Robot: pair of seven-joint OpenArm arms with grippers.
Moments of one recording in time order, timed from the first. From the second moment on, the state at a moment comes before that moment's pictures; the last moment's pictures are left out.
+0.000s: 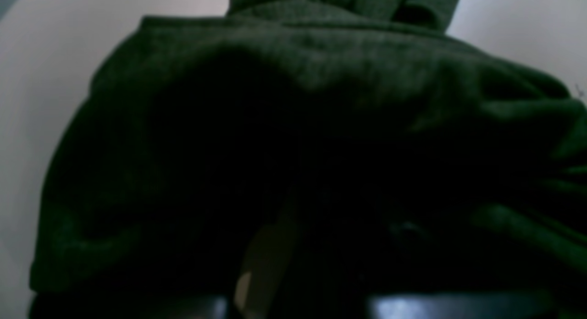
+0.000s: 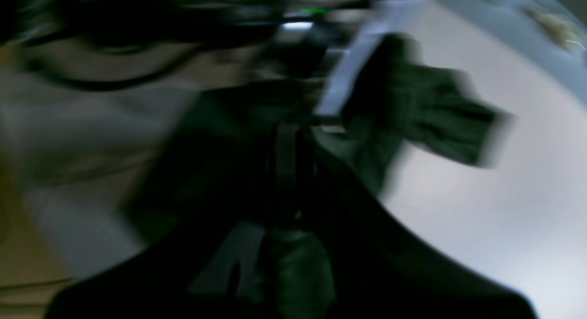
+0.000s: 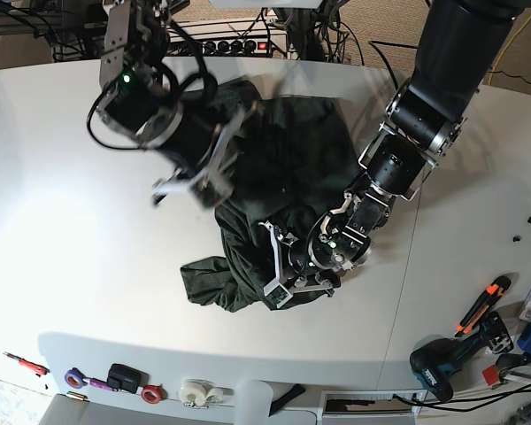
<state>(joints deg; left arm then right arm) -38.1 -0.9 38.8 34.2 -12.1 -22.0 9.3 -7.3 6.1 -4.4 128.3 14.4 29.6 -57.6</state>
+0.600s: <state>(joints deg) -35.7 -5.5 36.4 43.8 -24.7 -18.6 16.0 -4.3 6.0 -4.4 128.3 2.6 22.8 -55.6</state>
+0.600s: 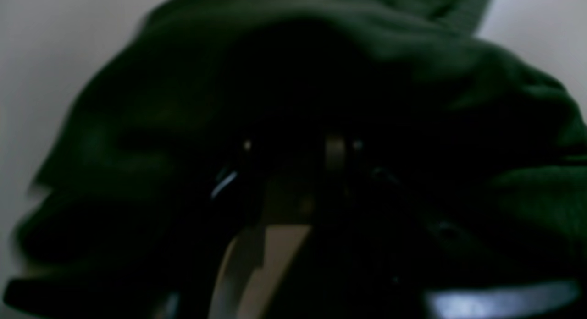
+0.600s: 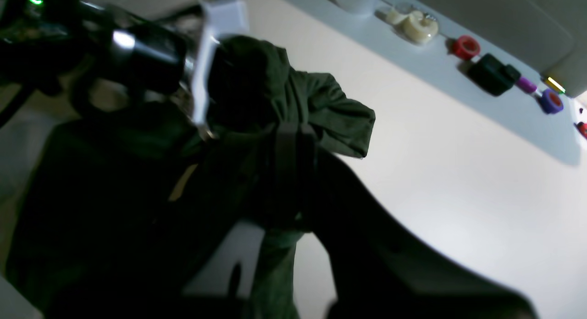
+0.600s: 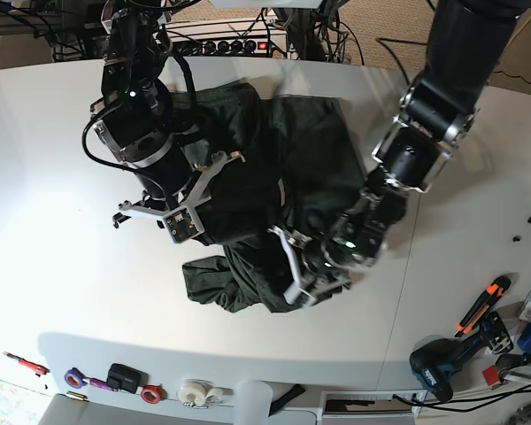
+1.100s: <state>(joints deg) -35.9 -13.8 16.1 48.2 -41.1 -36.5 25.2 5.5 6.0 -4.4 110.4 2.5 22.1 -50.8</state>
